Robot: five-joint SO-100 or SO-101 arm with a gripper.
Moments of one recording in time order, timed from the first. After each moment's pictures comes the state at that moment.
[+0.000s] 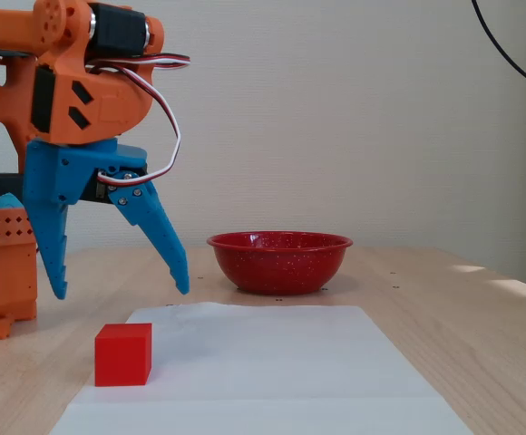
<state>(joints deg) -44.3 88.8 92.1 94.8 48.7</state>
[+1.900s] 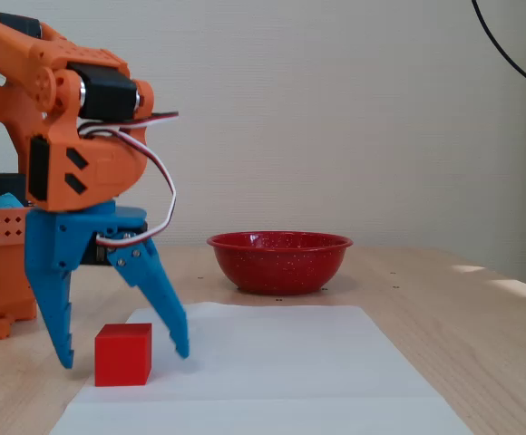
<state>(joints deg) -45.0 87.4 107.6 72.3 46.9</state>
